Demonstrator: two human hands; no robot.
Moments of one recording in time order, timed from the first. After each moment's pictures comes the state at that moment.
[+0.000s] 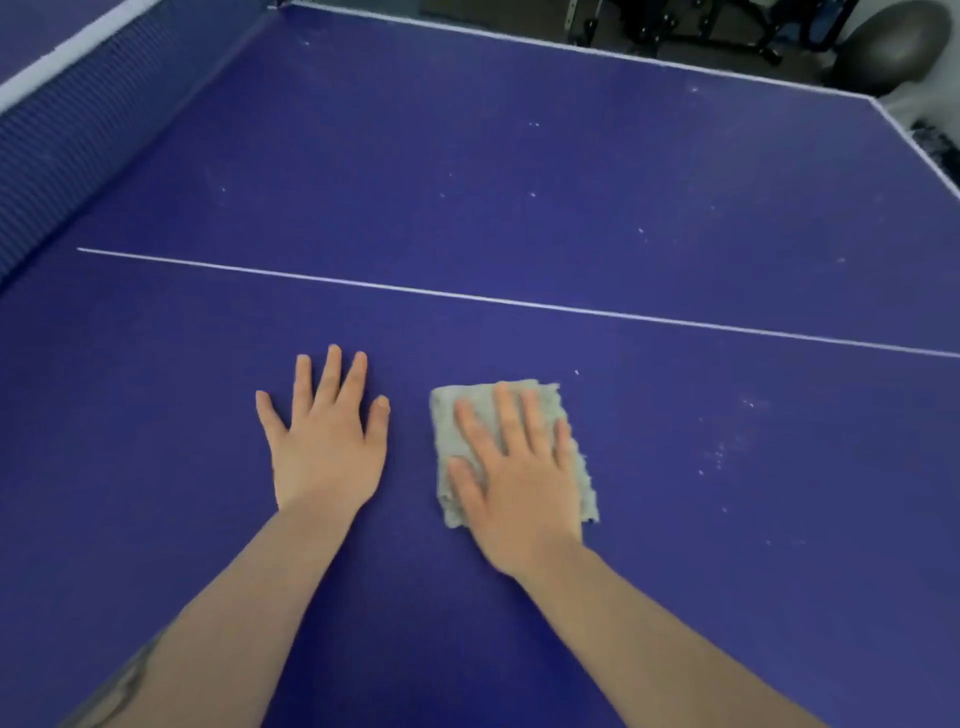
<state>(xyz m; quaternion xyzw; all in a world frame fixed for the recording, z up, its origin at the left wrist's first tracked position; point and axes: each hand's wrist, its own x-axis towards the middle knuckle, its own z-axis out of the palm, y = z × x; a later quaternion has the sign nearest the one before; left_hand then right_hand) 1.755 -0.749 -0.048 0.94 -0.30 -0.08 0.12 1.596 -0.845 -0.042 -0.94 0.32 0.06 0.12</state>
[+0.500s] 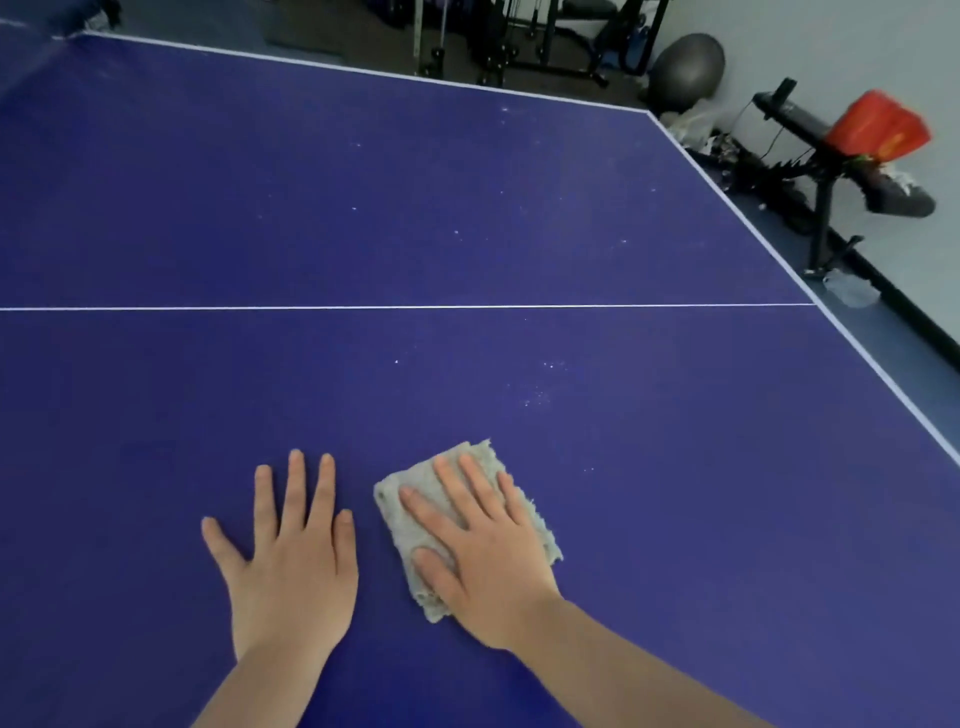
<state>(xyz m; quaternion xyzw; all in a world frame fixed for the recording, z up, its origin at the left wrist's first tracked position) 1.585 -0.742 -0.052 0.92 -0.38 -0.10 0.05 1.430 -0.853 -0.050 -0.96 0.28 0.04 0.07</state>
